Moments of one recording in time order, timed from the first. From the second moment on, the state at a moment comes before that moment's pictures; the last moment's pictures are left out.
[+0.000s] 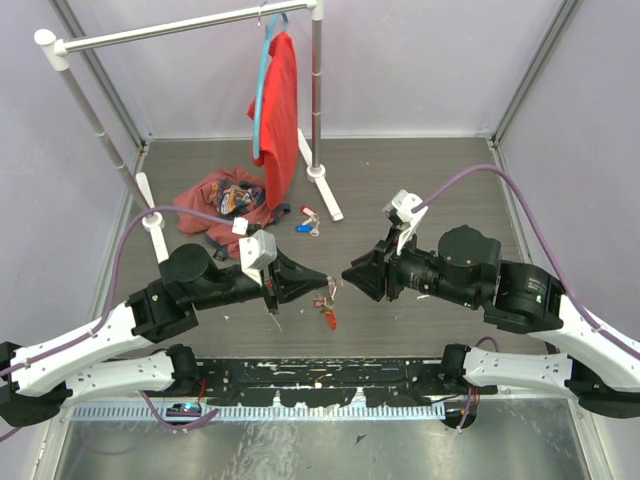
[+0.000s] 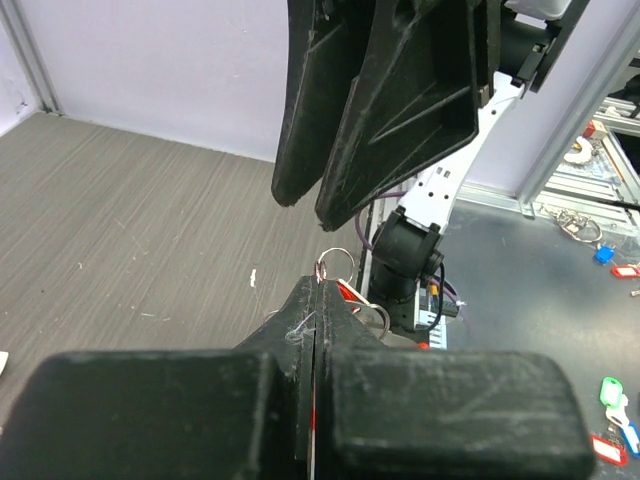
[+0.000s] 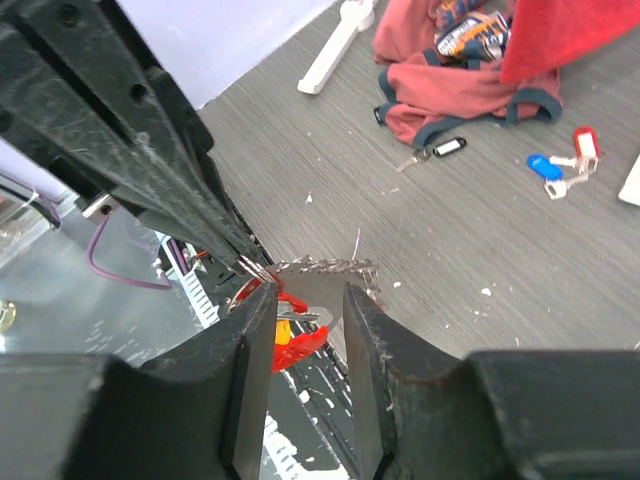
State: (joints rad) left arm -1.16 0.83 0.91 -0.01 0.22 -0.13; right arm 1.16 0.86 1.32 -0.73 0.12 0.38
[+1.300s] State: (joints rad) left arm -1.16 0.83 0.91 0.16 0.38 -0.25; right arm 1.16 0.75 1.16 -0.46 -0.21 0.18
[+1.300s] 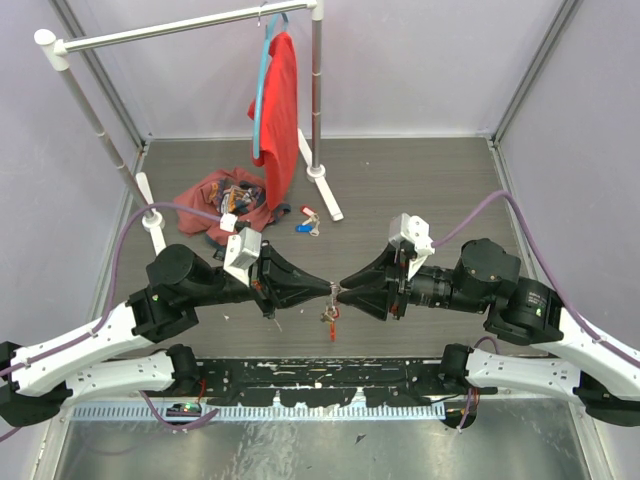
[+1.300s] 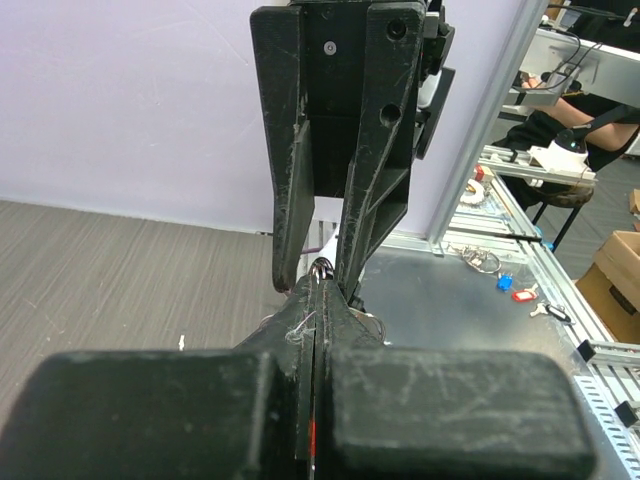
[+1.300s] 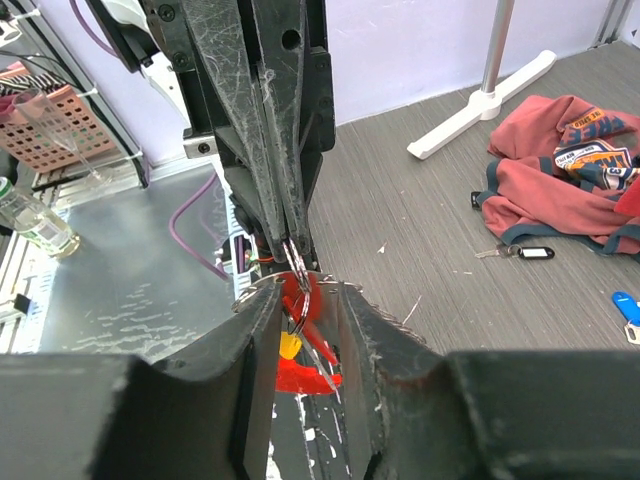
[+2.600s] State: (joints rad) left arm -1.16 0.84 1.06 -0.14 0.33 -0.10; right arm 1.16 1.00 1.51 -0.89 -0.19 0.05
